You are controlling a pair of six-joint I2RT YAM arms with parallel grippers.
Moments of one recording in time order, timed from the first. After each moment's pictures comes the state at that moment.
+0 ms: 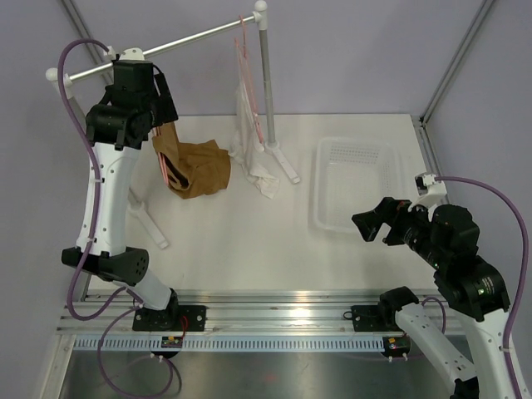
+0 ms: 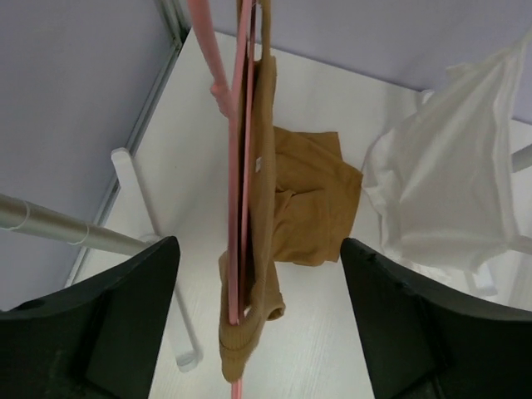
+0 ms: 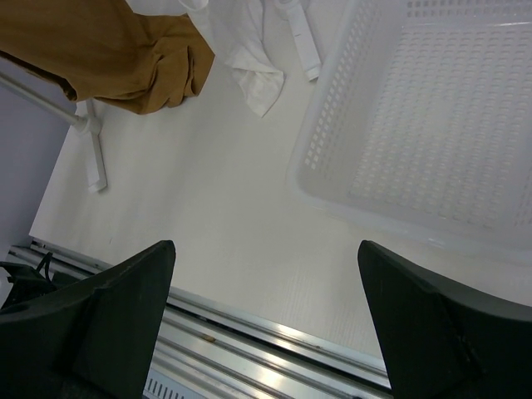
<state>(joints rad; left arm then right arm) -0.21 1.59 2.19 -1.14 -0.43 -0.30 0.33 0.55 1.08 -0.89 -0.13 0.43</state>
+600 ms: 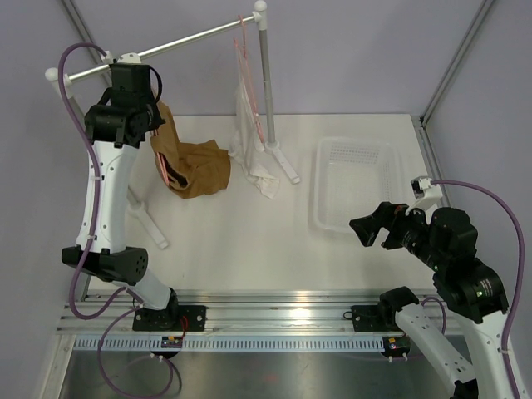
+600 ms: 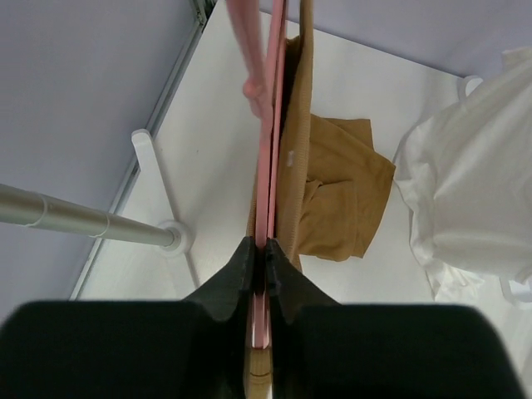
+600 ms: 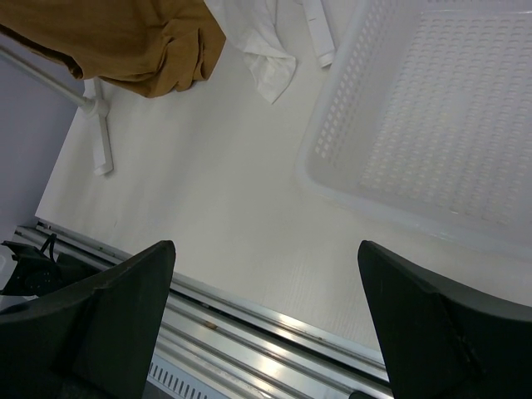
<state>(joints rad) -0.15 1.60 2.14 -1.15 -0.42 -0.29 0.33 0.53 1.05 -0.90 -0.18 0.41</state>
